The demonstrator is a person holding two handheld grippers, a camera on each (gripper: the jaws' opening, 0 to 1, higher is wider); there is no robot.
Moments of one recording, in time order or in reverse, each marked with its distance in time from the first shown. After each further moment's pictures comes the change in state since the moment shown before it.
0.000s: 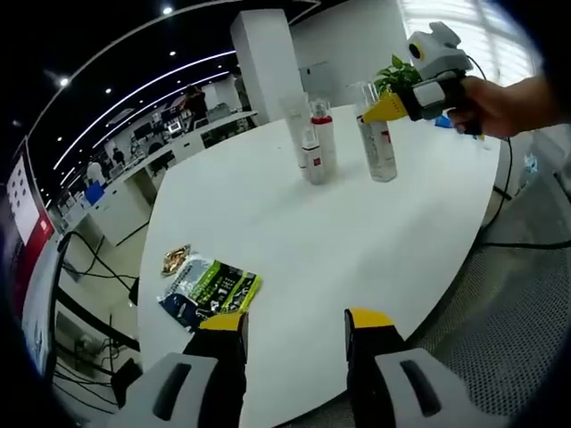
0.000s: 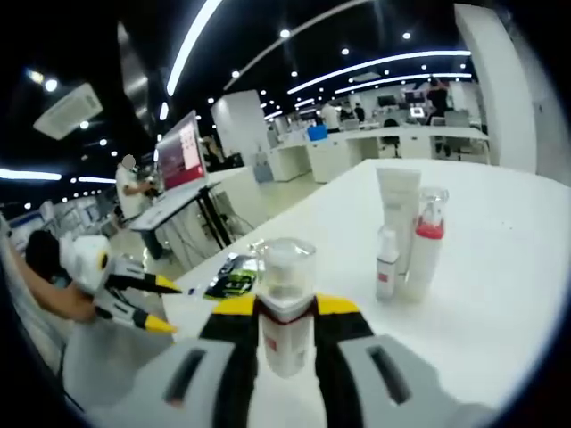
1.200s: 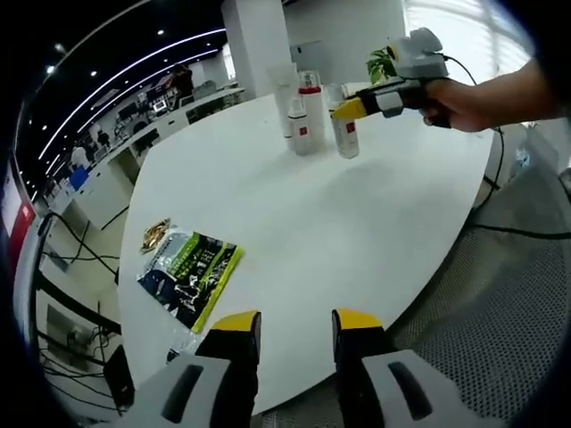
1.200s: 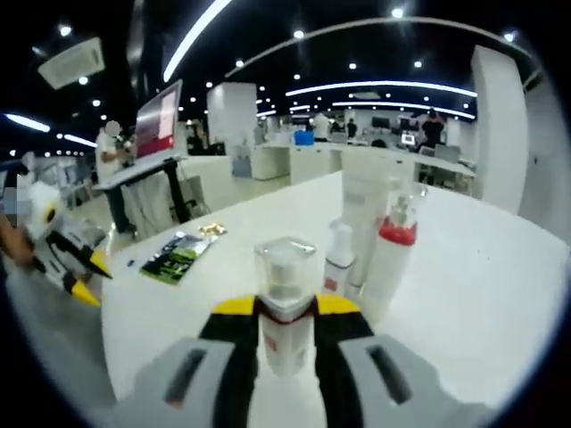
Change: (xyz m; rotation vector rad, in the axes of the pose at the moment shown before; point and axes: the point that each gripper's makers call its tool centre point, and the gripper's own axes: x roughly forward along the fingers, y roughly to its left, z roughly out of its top) left arm 0.008 -0.011 -0.027 -0.004 0.119 -0.073; right arm 0.031 -0.071 -0.019 -0.185 -0.018 -0.143
